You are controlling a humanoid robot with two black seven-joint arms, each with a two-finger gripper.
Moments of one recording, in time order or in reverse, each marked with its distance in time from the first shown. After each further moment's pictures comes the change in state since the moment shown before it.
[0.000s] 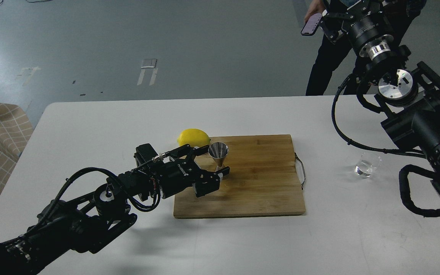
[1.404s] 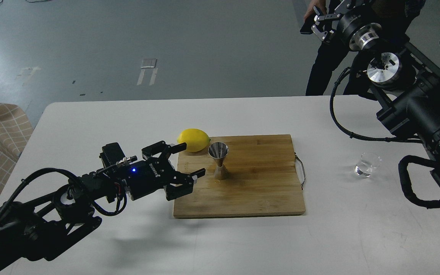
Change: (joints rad) left arm 0.043 0.274 0.001 -0.254 0.000 0.006 0.000; right arm 0.072 0.002 -0.144 0.007 -0.051 -0.226 -0.048
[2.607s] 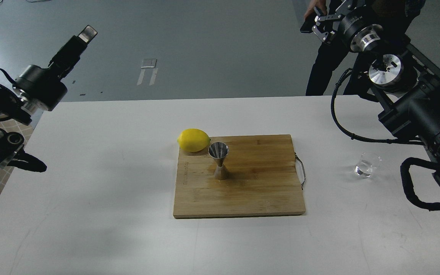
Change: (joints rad) left arm -0.190 0.228 -0.203 0.071 -1.174 -0.191 0.000; right arm -0.016 -0.011 0.001 0.020 0.005 0.008 0.001
